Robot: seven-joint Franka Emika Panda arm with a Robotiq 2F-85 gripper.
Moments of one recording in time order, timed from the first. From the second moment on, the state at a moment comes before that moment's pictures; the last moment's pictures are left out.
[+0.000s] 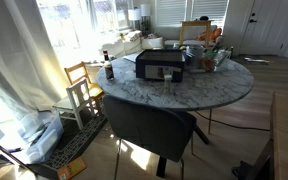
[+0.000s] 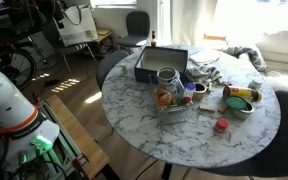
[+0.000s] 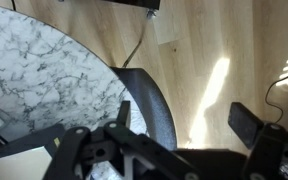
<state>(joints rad) 0.18 -0.72 0.17 -2.43 0.21 1.74 0.14</state>
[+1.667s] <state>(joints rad) -0.17 -0.32 -0.17 -2.34 0.03 2.31 0.04</state>
